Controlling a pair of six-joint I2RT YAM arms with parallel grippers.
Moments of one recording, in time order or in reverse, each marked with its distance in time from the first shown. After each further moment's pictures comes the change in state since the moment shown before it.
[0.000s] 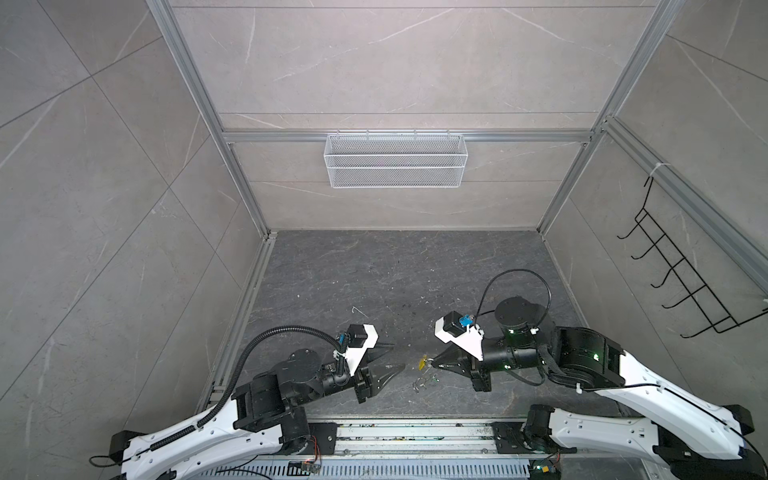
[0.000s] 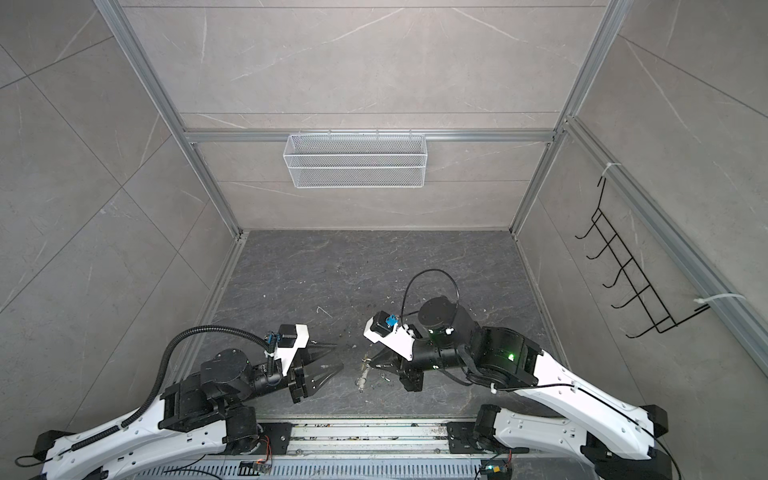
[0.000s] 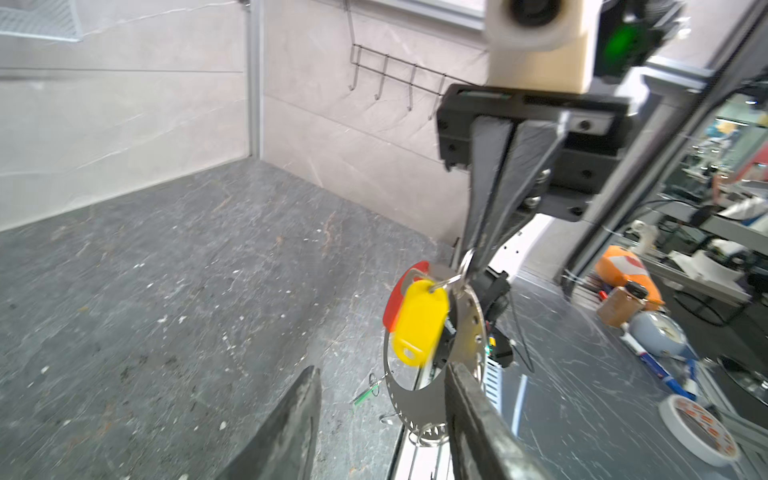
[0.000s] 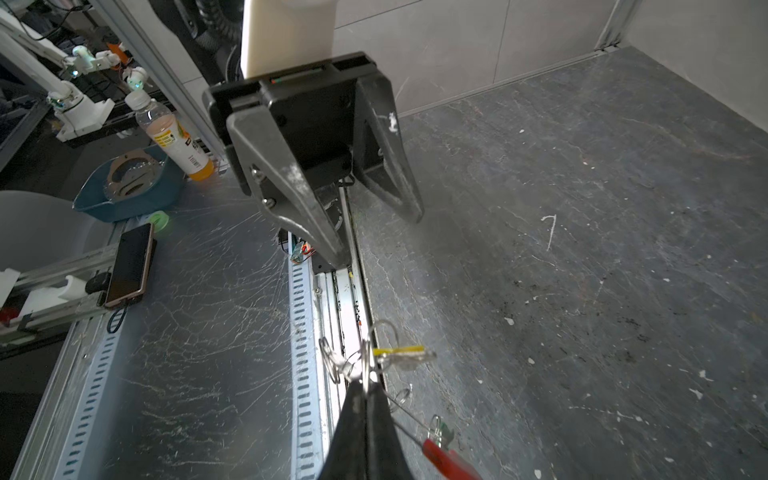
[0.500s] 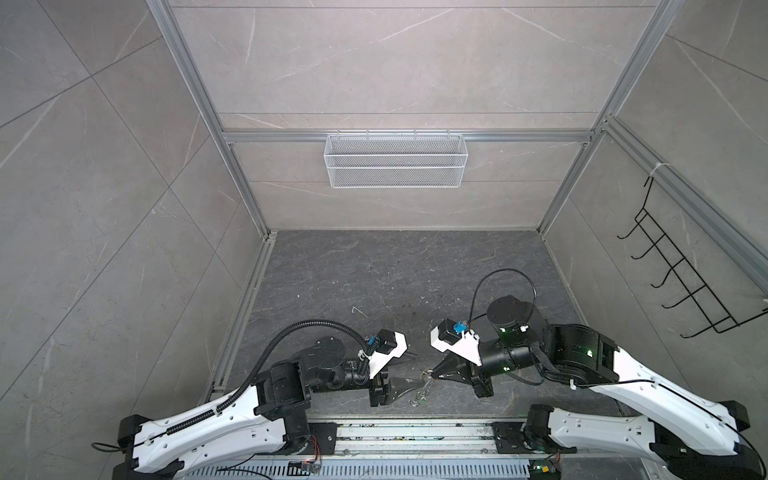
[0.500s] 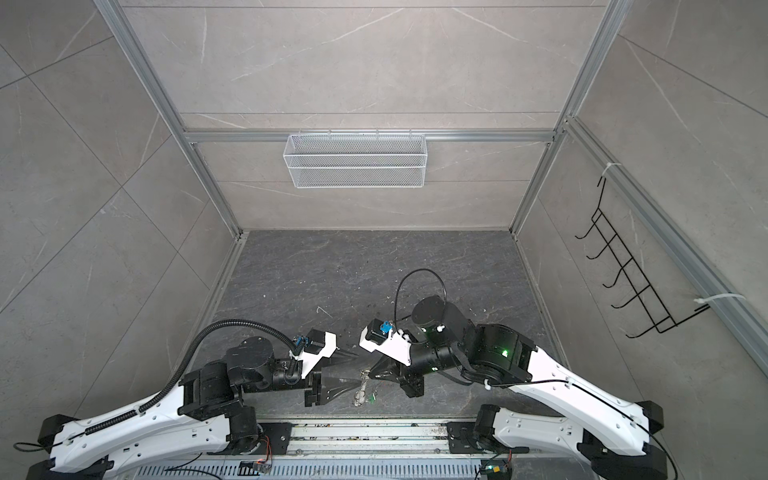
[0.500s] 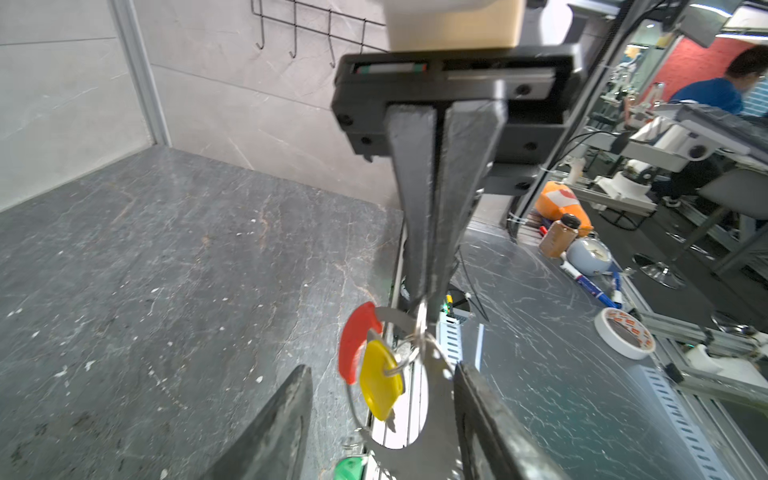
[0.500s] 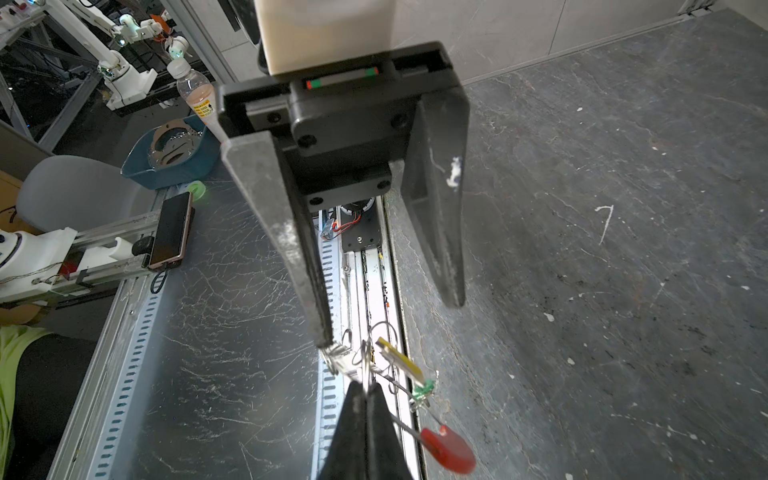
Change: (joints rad) left arm 0.000 0.170 0.079 0.029 0.216 0.091; right arm 0.000 0.031 0.019 -0.049 -0.096 -0.034
